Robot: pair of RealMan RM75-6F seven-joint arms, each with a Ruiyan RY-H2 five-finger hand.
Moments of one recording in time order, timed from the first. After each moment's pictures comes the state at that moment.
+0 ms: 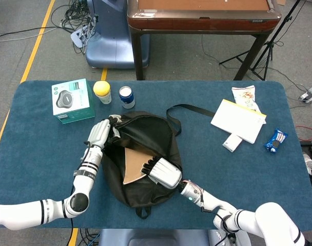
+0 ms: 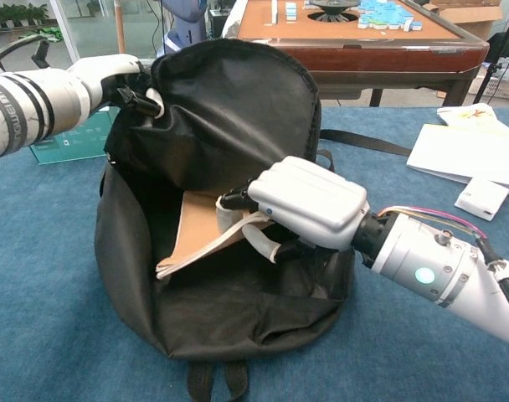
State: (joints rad) left arm -0.87 -1.57 -0.45 -1.63 0.51 1.09 0.34; right arm 0.76 -1.91 -0.02 -0.96 -1.80 1.27 0.02
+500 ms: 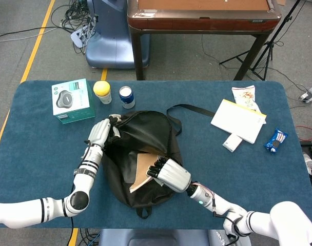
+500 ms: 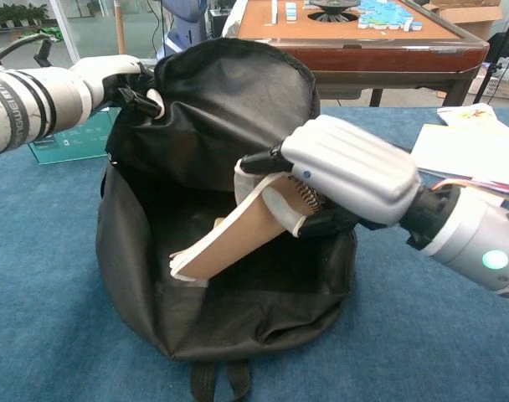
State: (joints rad) left arm -0.88 -1.56 -0.45 -1.63 0.49 1.08 0.33; right arm 0.72 -1.76 -0.04 -1.16 -1.85 1.42 0.02
